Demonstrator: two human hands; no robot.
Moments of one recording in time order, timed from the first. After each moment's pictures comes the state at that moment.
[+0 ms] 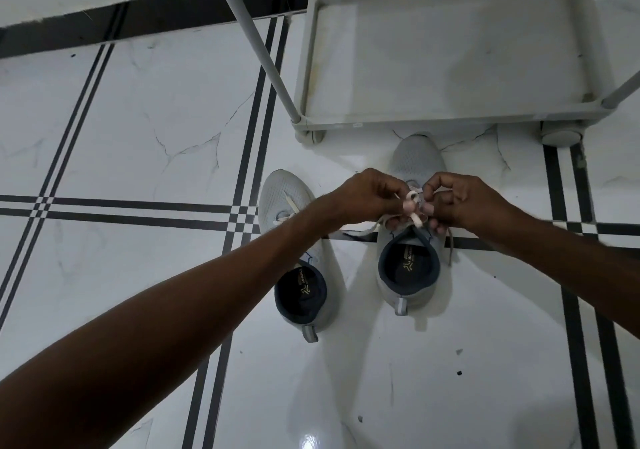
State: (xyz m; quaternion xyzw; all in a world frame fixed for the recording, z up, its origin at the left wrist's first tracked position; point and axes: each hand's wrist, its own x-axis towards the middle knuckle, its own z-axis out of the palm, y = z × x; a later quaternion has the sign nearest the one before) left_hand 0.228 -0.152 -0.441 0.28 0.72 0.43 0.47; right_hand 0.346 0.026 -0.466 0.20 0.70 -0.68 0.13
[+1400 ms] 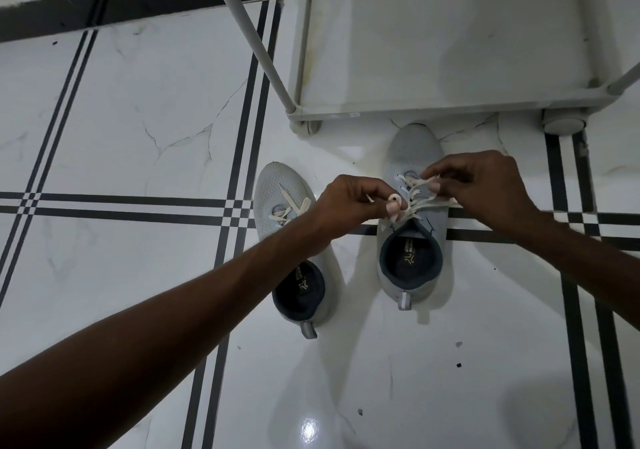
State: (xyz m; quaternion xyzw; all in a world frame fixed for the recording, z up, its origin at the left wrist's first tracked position) left_hand 0.245 -0.182 -0.438 0.20 0.74 0.49 0.43; right_hand 0.341 0.032 -0.465 0.15 0.87 -0.47 -0.05
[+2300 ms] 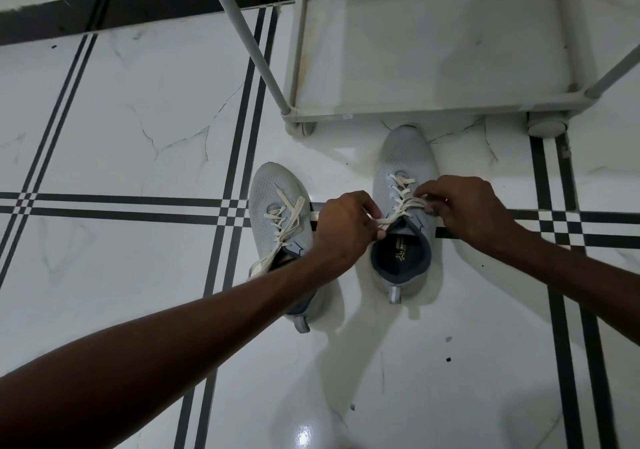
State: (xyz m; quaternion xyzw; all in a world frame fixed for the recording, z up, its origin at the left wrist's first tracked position) left_hand 0.287 -0.176 -0.448 0.18 0.90 0.30 0.26; right_hand 0.361 0.033 -0.496 0.03 0.95 -0.29 -0.04
